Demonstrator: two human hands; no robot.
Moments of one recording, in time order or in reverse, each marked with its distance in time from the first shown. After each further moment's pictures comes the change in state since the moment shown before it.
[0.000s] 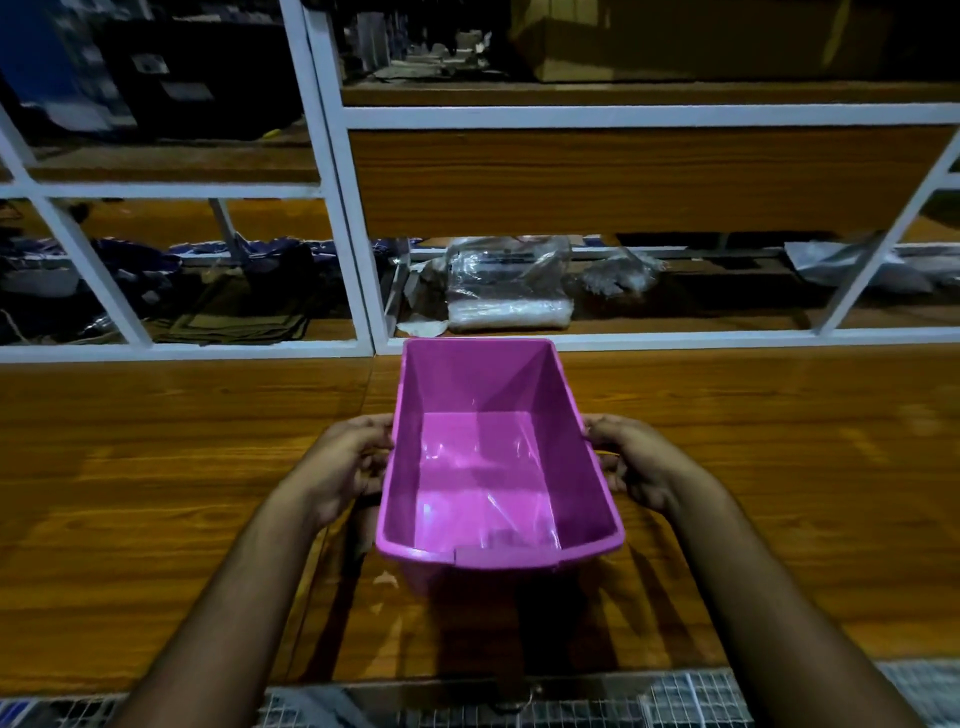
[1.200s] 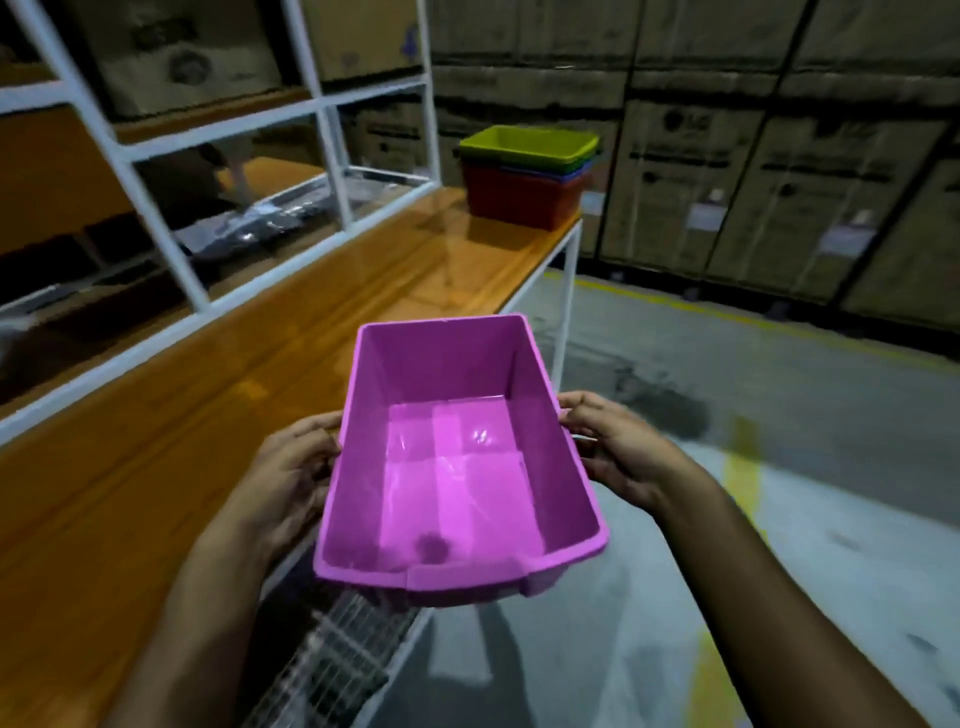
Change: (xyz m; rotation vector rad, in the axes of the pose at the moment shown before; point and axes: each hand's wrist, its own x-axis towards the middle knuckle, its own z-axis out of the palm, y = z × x) left_hand -0.143 -0.113 0.604 0.255 -0.816 -0.068; right_hand -0.469 0.126 -0.442 0.426 0.806 -0.316
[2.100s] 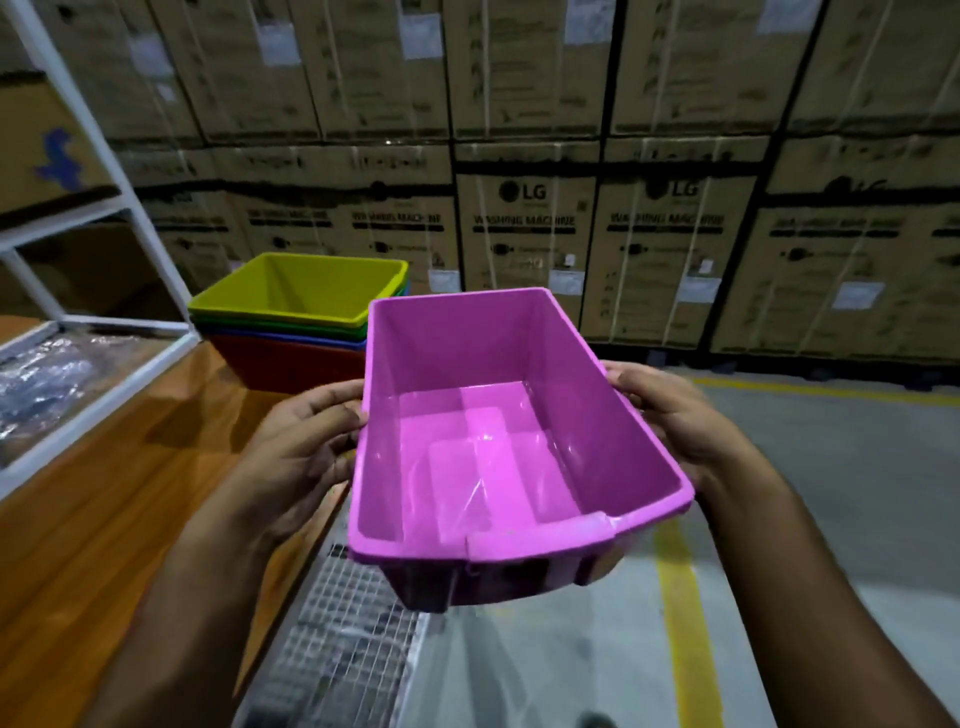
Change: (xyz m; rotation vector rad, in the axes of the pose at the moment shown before) left_hand 0.453 0.162 0.390 0.008 -0.494 0.114; right_hand 0.299 -0.290 -0.342 0.145 0.299 -0.333
